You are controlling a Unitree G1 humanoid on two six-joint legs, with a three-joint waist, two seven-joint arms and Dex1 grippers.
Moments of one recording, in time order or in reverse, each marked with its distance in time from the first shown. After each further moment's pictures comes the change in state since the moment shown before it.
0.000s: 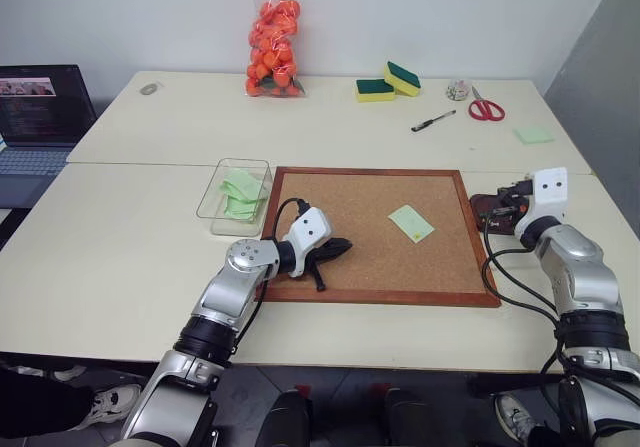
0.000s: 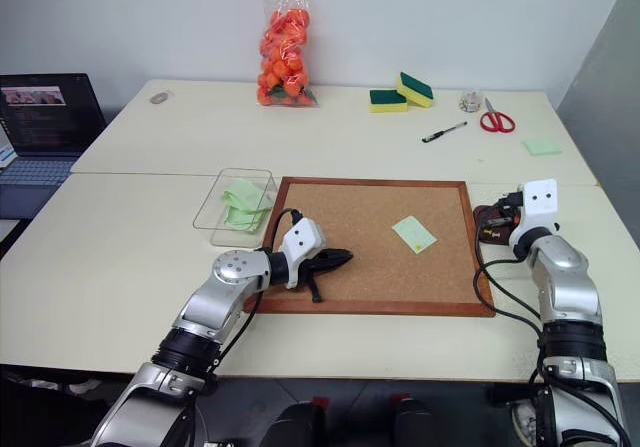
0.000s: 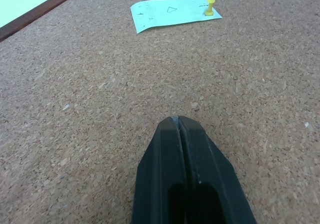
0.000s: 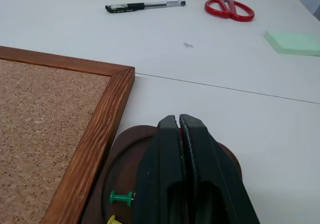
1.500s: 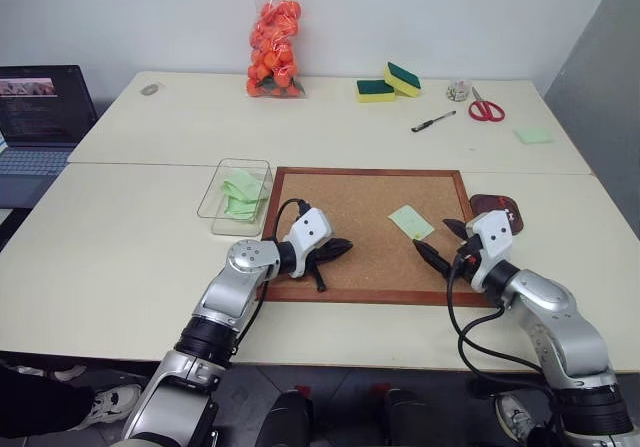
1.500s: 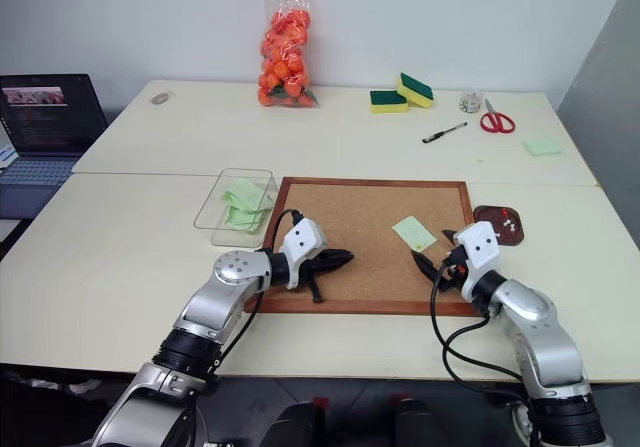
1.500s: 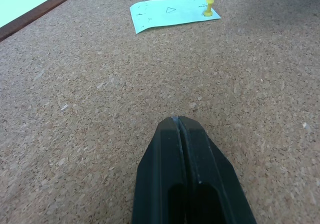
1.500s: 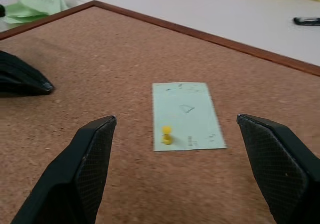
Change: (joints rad) left arm 0.002 -0.003 -0.001 0.002 0.000 -0.002 0.002; right arm 0.388 0.049 0.208 -0.650 0.107 0.094 0.180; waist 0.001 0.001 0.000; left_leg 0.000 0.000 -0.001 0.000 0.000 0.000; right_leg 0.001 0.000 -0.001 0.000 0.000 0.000
